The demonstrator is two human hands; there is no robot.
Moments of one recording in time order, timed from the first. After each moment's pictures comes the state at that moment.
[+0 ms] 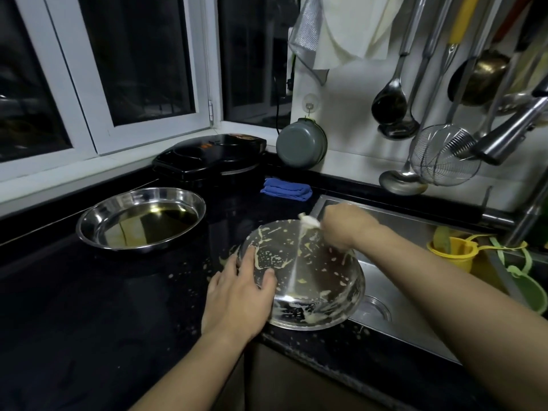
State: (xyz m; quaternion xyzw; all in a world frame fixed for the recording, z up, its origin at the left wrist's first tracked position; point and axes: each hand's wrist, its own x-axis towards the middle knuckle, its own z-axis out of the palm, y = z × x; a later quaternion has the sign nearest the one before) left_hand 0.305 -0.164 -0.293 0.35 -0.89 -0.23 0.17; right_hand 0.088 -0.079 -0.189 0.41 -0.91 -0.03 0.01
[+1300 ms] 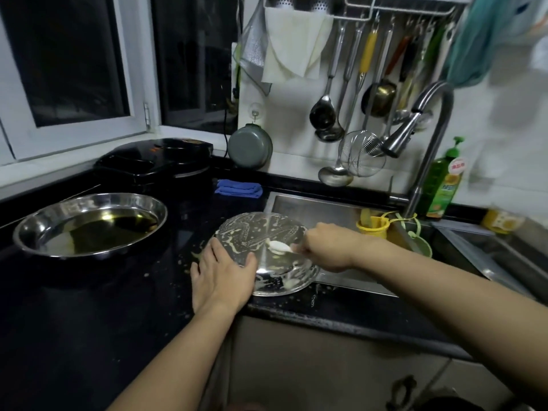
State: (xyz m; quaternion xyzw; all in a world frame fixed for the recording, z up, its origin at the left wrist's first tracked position) left_hand 0.307 -0.172 -0.295 0.34 -0.89 -0.24 0.18; right_hand 0.196 -0.002 -0.182 0.42 -0.90 -0.12 -0.02
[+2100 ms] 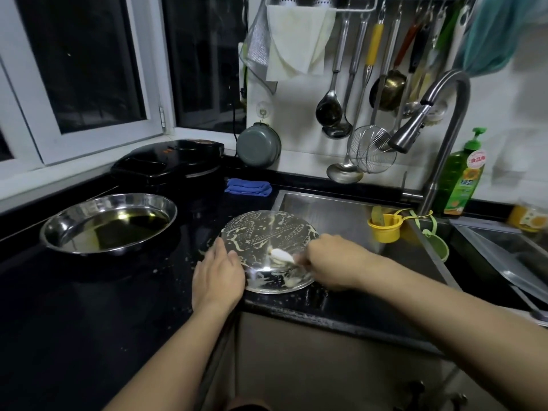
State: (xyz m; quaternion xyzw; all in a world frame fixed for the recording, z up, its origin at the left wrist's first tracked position) left_hand 0.316 -0.173 -0.291 0.34 -0.87 -0.29 0.19; right_hand 0.233 0.019 -0.180 0.41 -0.91 -0.07 -0.02
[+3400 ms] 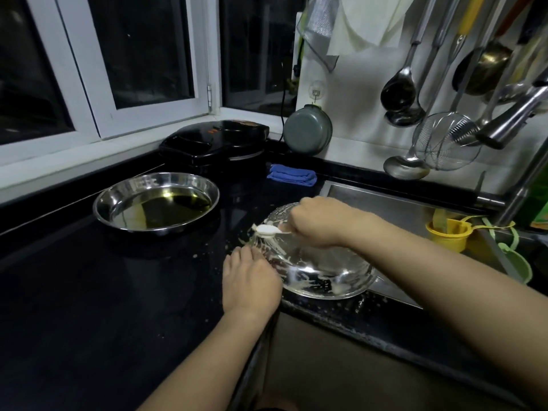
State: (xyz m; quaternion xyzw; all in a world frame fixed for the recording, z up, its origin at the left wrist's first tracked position) left_hand 0.324 -0.181 -0.308 0.36 -0.92 -0.09 0.16; right_hand 0.203 -0.103 -0.170 0.57 -0.80 -0.14 0.07
